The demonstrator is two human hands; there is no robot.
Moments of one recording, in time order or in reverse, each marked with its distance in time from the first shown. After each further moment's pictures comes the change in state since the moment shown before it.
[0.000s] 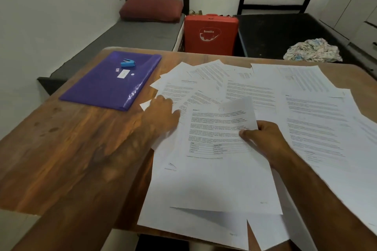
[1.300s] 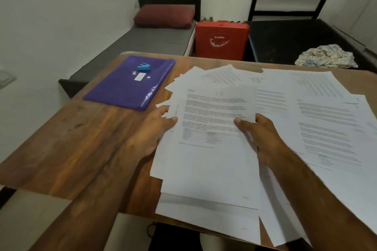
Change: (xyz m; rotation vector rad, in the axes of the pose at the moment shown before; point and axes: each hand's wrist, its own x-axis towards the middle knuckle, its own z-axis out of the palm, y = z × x) left_hand -0.070 -0.040 -0.023 -1.296 -0.214 -0.110; right_hand -0.016 -0.027 0.048 0.327 -0.085 -0.028
